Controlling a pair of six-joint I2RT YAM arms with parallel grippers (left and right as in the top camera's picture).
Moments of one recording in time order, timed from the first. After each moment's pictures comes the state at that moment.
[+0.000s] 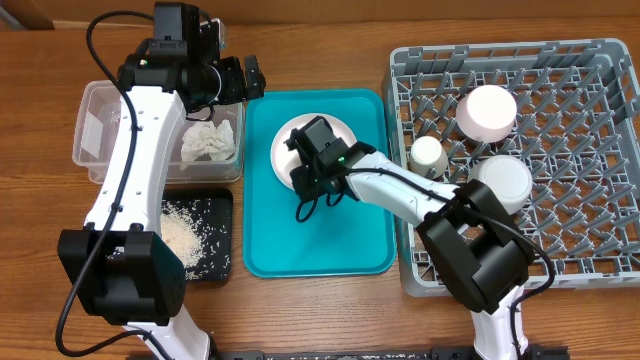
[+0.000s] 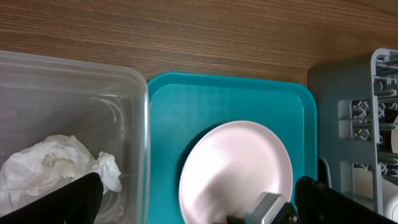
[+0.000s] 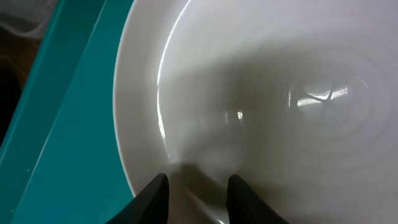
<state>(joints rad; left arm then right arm) -0.05 1.87 1.76 -0.90 0.26 -0.26 0.71 2.09 1.41 -0.45 -0.18 0.25</state>
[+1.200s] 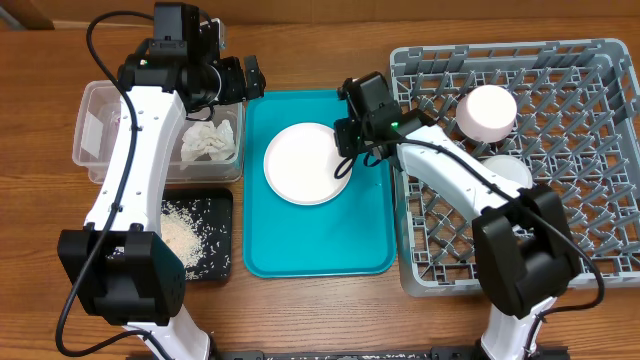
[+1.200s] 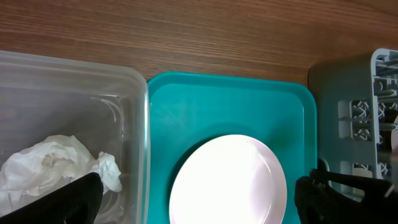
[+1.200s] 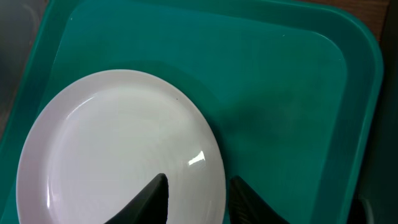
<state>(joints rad) -0.05 1.87 1.76 -0.90 0.26 -0.26 0.50 1.97 1.43 -0.46 -0.07 0.25</state>
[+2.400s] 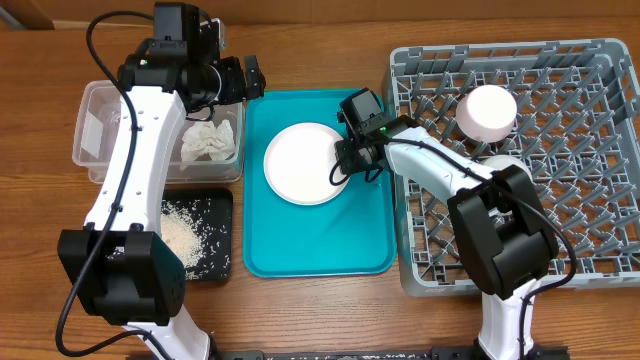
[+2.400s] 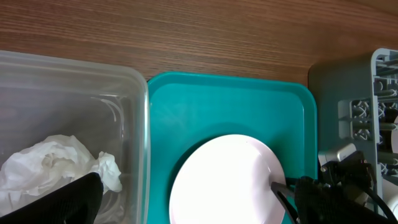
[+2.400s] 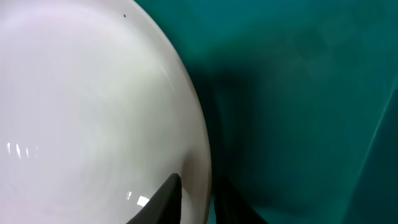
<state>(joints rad) -0.05 1.87 1.76 -0.90 0.26 -0.26 0.50 2.08 1.42 -0.53 -0.08 0.25</state>
